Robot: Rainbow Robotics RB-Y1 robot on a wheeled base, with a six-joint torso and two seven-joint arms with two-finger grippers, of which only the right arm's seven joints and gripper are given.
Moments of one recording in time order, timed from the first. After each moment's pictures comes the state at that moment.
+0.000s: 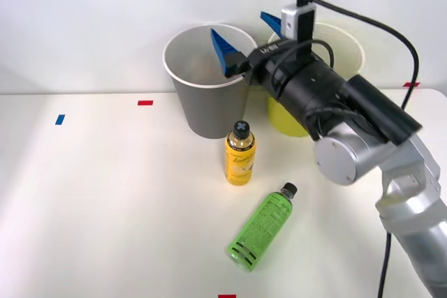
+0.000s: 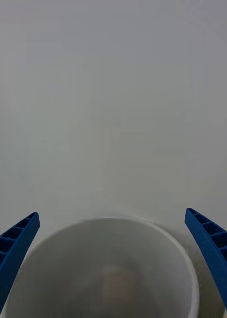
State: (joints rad) arm -0.34 -0.35 0.32 -1.90 -0.58 0.23 1.66
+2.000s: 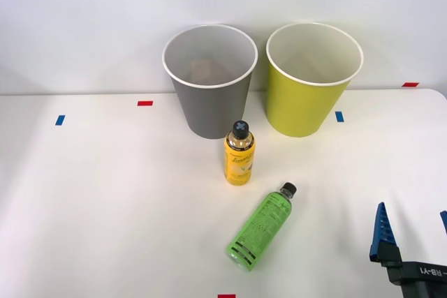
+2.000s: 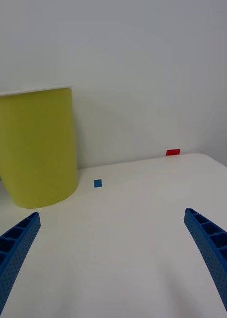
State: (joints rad) arm 0.75 -0.30 0.17 -1.91 -0.44 -0.62 1.67
